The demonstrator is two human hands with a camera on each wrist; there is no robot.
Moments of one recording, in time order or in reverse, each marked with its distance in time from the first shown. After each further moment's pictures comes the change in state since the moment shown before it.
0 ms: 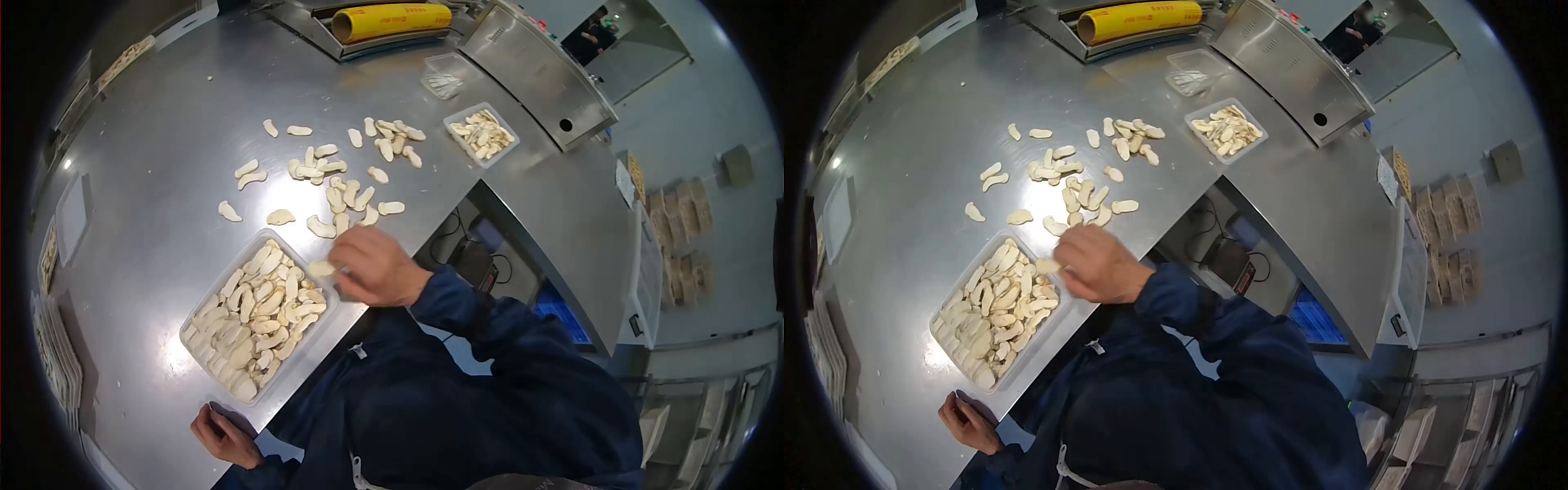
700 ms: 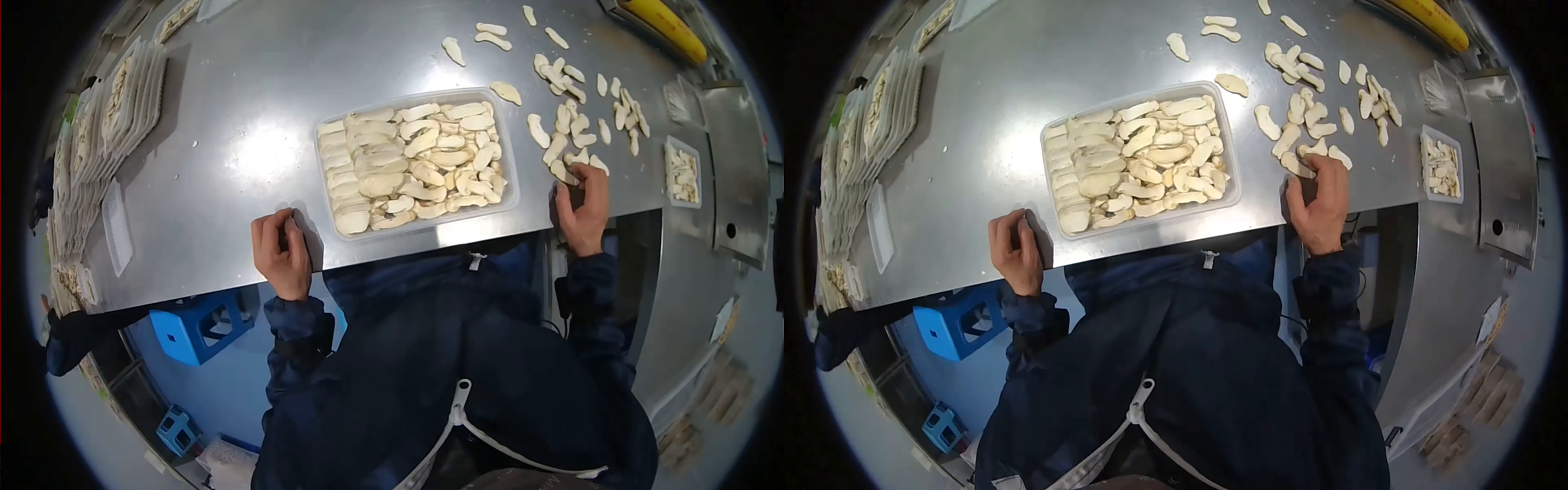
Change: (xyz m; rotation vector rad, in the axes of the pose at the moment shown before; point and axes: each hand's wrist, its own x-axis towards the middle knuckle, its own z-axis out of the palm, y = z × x) left_hand 0.005 0.018 -0.003 0.033 0.085 -0.030; right_hand -0.045 0.036 0.013 -0.061 0.014 0.373
